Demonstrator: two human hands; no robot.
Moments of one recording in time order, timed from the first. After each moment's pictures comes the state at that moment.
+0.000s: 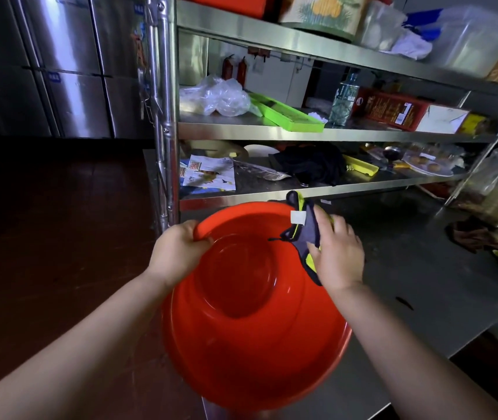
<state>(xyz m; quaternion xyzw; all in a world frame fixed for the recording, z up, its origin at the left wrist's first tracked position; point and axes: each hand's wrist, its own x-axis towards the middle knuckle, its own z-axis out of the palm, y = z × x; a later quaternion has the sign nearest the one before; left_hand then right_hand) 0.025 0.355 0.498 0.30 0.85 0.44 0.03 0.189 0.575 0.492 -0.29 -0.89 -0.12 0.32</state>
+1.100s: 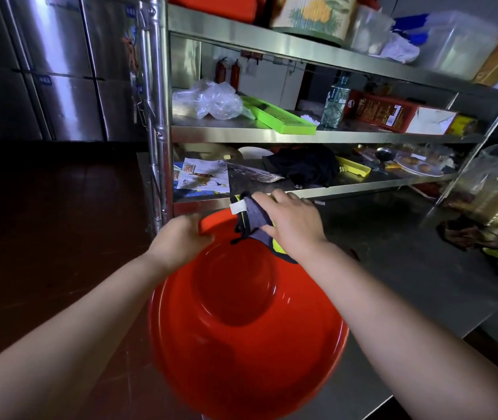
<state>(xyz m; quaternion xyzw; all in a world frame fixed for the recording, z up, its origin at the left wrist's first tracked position) 0.014 0.369 0.517 0.38 0.86 0.34 0.04 0.134 0.545 0.545 -0.14 -0.95 -0.19 0.22</state>
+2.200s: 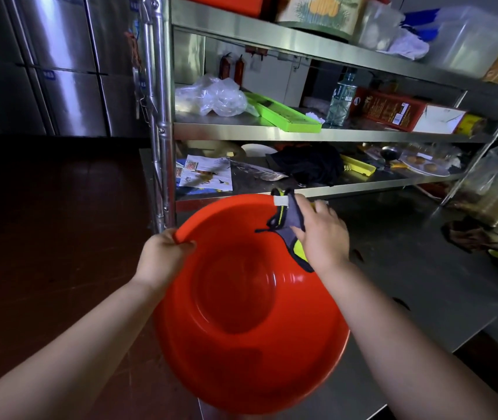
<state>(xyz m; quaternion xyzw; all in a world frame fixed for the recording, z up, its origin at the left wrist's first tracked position) 0.021 0.350 0.485 0.17 0.78 0.59 0.12 0.156 0.579 0.514 -0.28 -0.91 -0.12 0.27</state>
